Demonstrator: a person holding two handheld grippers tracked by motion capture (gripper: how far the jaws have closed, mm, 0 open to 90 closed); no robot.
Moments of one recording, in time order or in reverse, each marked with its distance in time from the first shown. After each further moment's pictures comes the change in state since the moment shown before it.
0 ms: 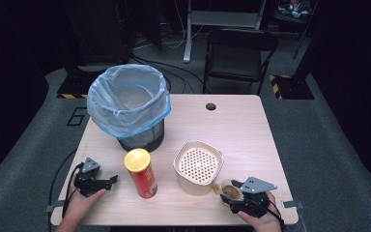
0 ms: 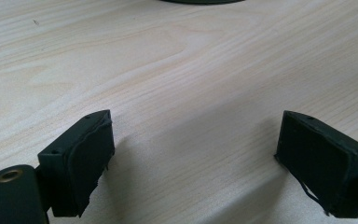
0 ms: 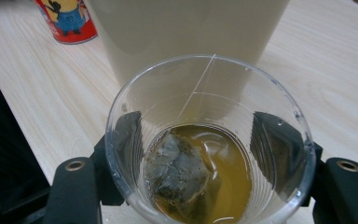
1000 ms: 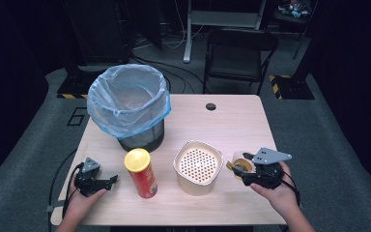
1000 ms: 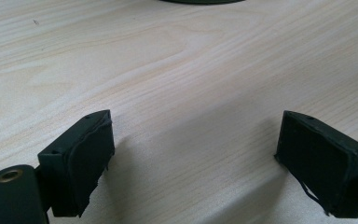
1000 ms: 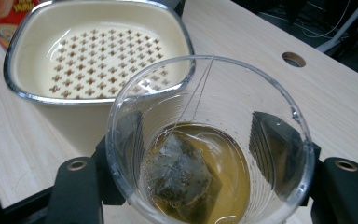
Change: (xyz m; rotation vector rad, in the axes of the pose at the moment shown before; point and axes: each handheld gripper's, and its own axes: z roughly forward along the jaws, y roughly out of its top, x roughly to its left) left arm 0.000 0.000 0.000 0.000 0.000 0.000; right arm -0.051 0.072 -0.032 0.000 -0.066 -0.122
